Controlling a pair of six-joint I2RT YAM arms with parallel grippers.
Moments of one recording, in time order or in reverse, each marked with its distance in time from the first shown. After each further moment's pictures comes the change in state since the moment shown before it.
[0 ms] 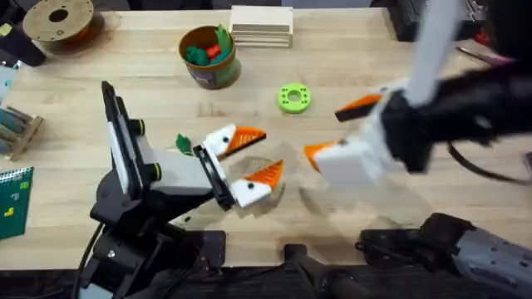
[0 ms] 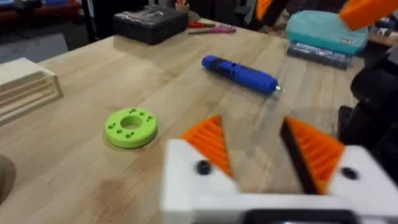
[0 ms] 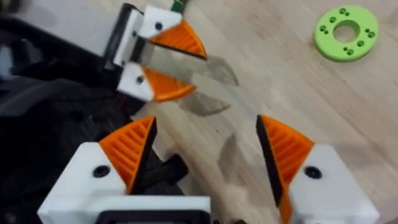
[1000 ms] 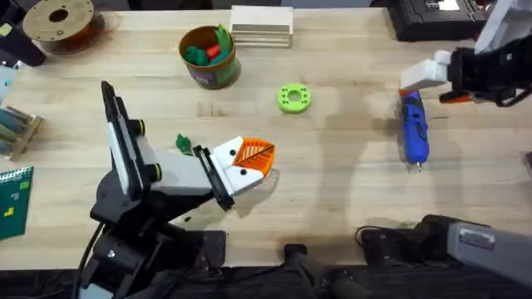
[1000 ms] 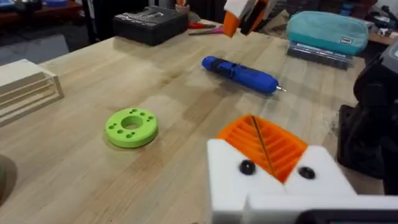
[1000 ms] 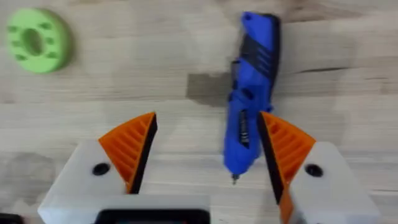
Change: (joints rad) left arm 0.000 0.000 0.000 0.000 0.000 0.005; right arm -0.916 0.325 -0.042 0.020 0.118 -0.151
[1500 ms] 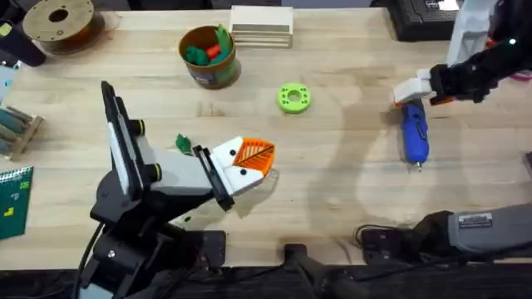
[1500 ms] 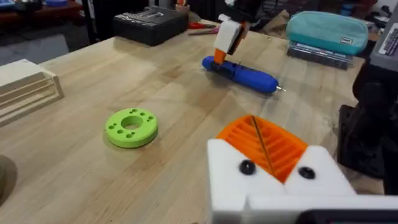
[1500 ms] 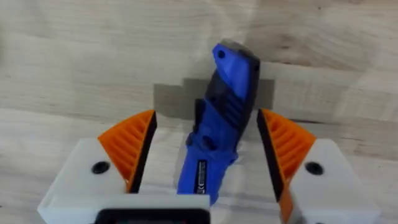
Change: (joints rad) left arm 0.000 0.000 0.000 0.000 0.000 0.000; right arm -0.077 0.293 0.000 0.169 0.053 -0.262
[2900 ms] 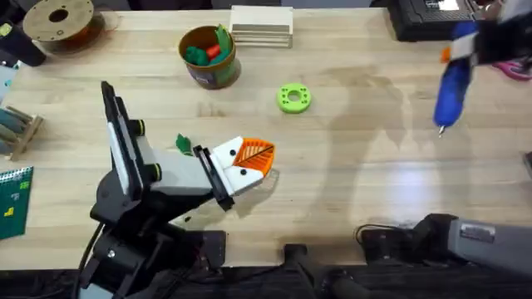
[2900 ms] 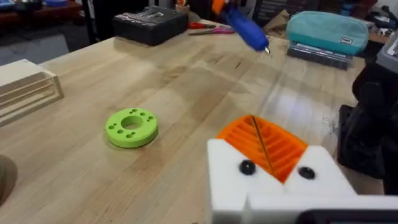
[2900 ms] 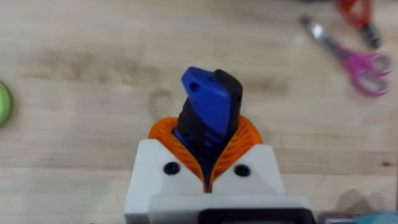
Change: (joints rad) left arm 0.000 0.000 0.000 0.000 0.000 0.000; right arm -0.024 -0.192 0.096 0.108 0.056 -0.028
